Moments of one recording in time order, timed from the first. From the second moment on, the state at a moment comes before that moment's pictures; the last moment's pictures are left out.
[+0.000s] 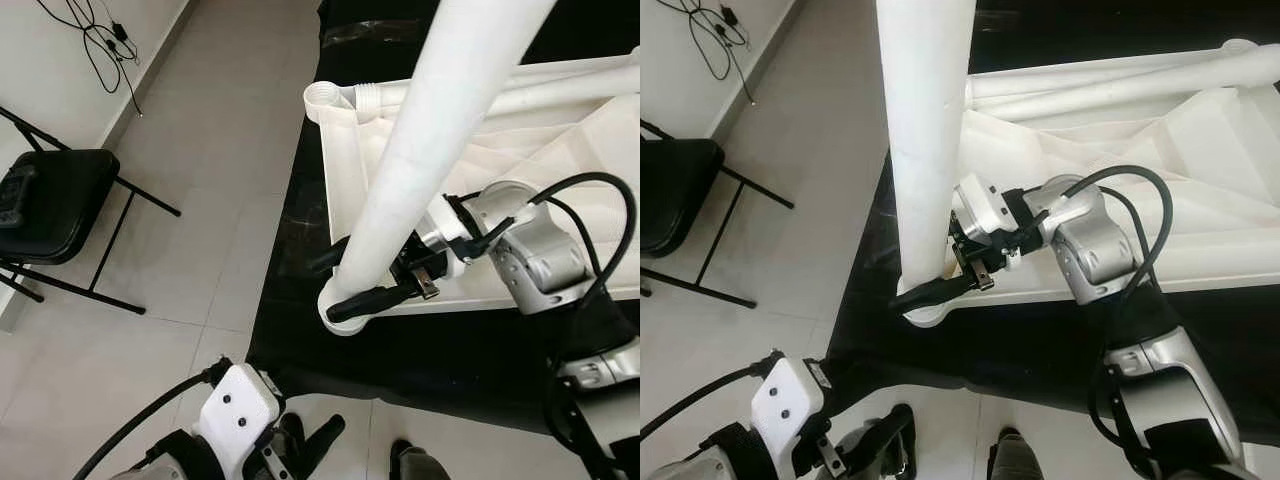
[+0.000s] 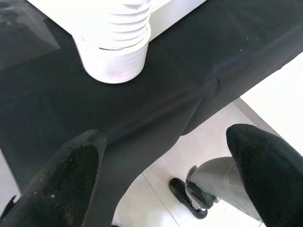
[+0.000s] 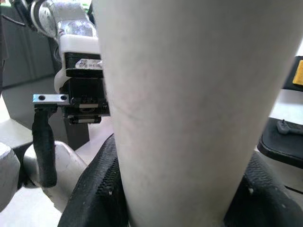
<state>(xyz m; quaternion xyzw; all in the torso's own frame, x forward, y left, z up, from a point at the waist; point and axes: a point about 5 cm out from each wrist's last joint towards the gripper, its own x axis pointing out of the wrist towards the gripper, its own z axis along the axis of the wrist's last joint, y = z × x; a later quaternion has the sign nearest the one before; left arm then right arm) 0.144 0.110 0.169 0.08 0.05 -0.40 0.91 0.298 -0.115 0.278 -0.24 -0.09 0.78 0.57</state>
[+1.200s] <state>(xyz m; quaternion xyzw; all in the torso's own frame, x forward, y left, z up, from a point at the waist) 0.143 0.105 0.168 0.09 0.02 -0.41 0.91 0.301 -0.085 0.272 -0.16 -0.08 0.74 0.64</state>
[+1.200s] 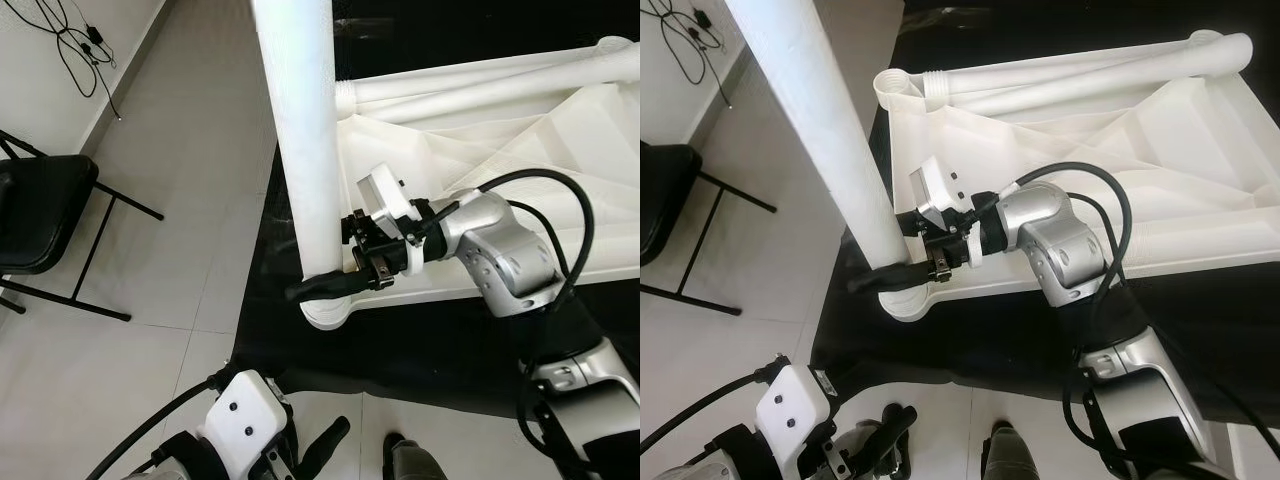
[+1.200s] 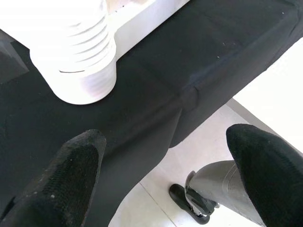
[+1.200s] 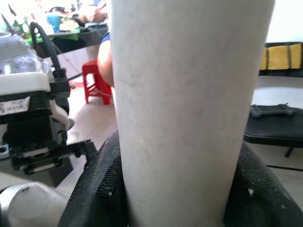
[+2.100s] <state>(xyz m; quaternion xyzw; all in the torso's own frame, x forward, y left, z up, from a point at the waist) 0.145 0.105 0.165 0.10 0.02 -0.42 0.90 0.281 -0.069 0.243 -0.12 -0.15 0.49 0.85</state>
